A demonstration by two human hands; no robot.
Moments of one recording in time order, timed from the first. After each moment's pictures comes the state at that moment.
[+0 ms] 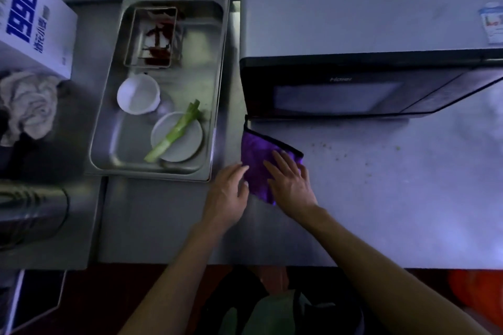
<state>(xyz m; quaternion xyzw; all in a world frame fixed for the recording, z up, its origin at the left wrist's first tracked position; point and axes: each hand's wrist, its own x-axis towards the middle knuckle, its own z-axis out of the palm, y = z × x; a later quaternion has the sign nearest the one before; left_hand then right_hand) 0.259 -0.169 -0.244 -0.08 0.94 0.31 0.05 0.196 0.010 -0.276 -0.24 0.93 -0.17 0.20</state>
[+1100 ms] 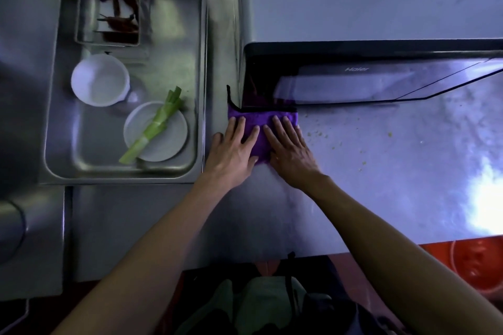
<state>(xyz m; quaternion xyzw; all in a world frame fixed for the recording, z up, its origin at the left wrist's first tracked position) 0.166 -0.182 -0.274 0.09 0.98 0.07 0.18 0.139 0.011 -0.290 -0.28 0.94 -0.07 0.19</state>
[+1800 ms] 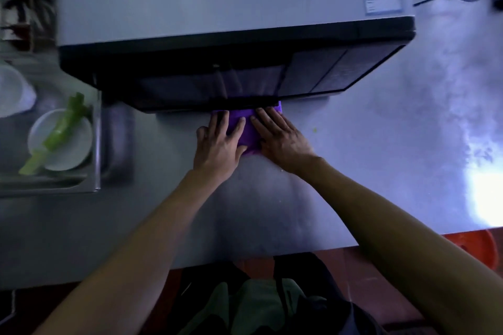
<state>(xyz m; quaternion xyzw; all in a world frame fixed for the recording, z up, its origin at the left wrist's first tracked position) 0.123 -0.001 -0.274 0.05 0.99 0.02 0.16 0.076 0.195 -0.291 -0.35 0.92 -0.08 0.16</state>
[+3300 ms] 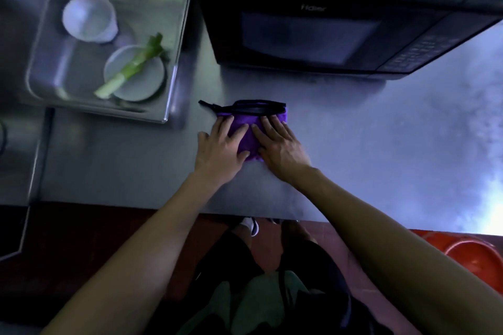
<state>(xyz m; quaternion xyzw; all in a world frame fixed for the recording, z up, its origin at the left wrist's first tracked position) 0.261 -0.087 -0.271 -0.05 0.99 0.07 0.14 0.197 0.092 -0.289 -0.37 0.91 -0.07 0.19</state>
